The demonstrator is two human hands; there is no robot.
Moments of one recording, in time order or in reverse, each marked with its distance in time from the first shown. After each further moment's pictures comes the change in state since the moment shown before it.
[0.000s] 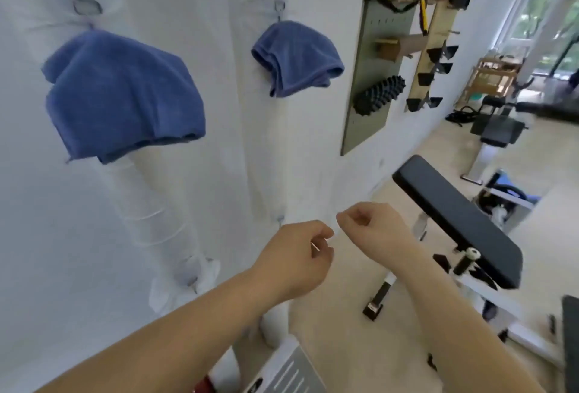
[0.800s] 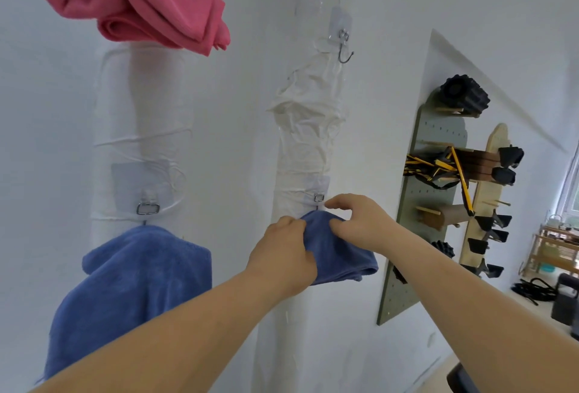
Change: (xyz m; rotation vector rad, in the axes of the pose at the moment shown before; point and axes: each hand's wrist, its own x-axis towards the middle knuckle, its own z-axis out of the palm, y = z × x) left_hand 0.180 0.085 -0.187 0.341 0.520 -0.029; right_hand 0.255 -0.211 -0.103 -0.230 -0.028 -0.600
